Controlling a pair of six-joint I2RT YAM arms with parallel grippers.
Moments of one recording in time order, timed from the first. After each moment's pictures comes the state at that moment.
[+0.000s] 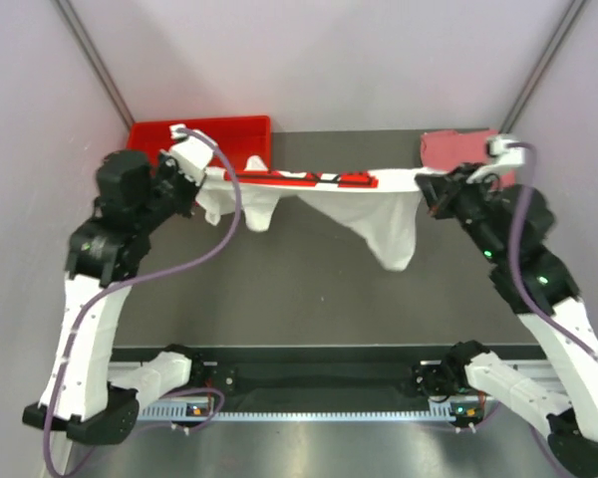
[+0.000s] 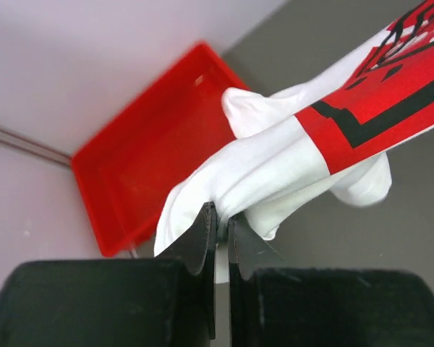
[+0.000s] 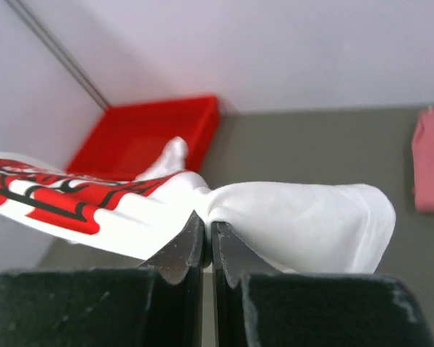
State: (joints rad) left arm -0.25 1.06 1.53 -0.84 0.09 0.46; right arm 0.45 0.84 1.14 -0.38 0.10 0.37
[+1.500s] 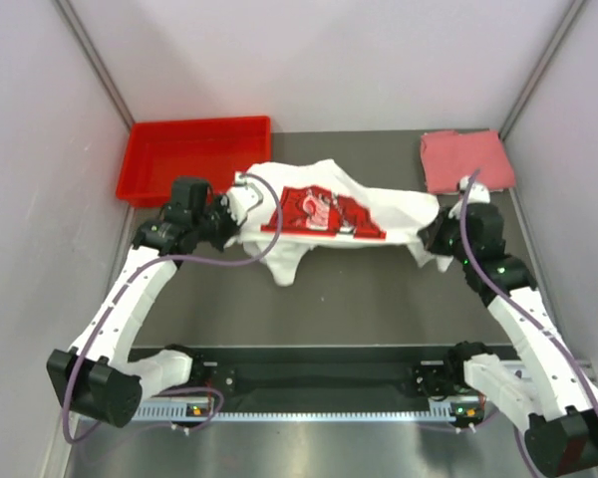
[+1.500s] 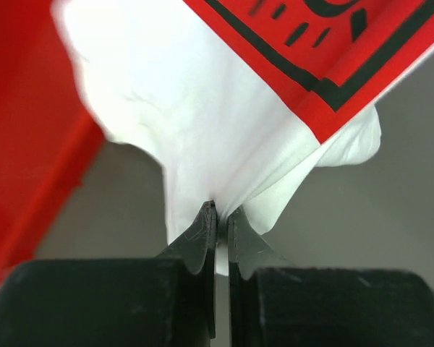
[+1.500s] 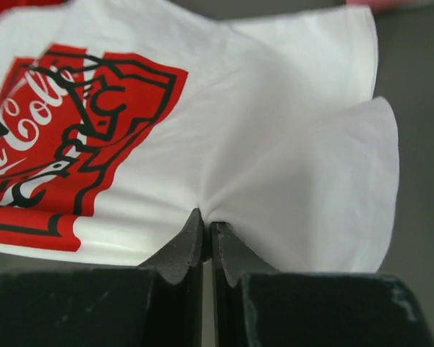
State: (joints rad) left arm -0.27 1.16 1.19 -0.69 0.26 0.55; right arm 0.21 0.86 0.89 -0.47 0.00 0.39
